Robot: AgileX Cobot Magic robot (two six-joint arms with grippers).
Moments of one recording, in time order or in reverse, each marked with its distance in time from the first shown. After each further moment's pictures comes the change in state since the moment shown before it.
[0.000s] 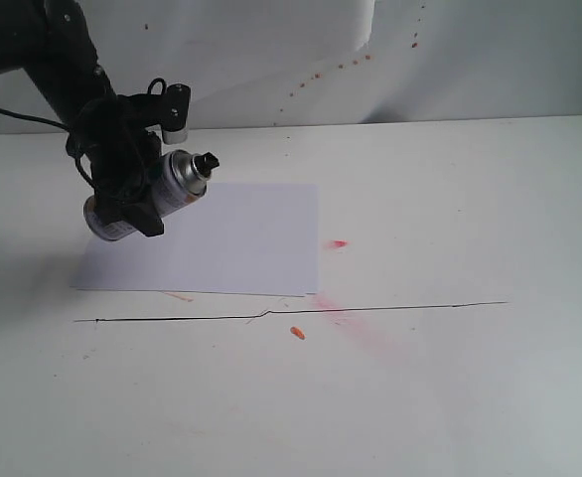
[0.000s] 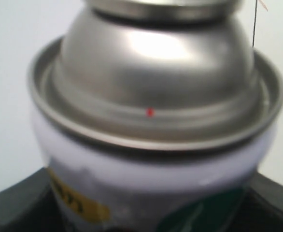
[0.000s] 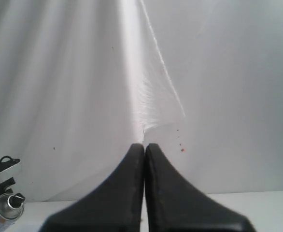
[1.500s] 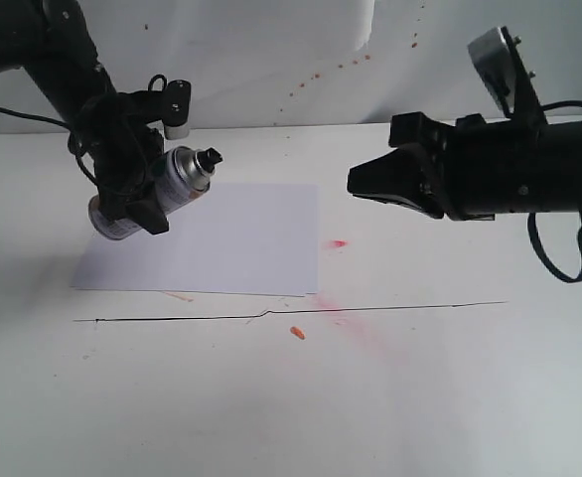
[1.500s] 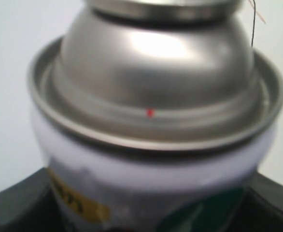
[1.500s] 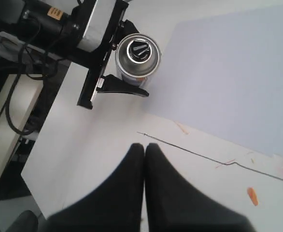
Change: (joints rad) left arm 0.001 0.000 -0.004 -0.028 0.002 -0.007; right arm 0.009 1.498 -0.801 1.365 0.887 -0.998
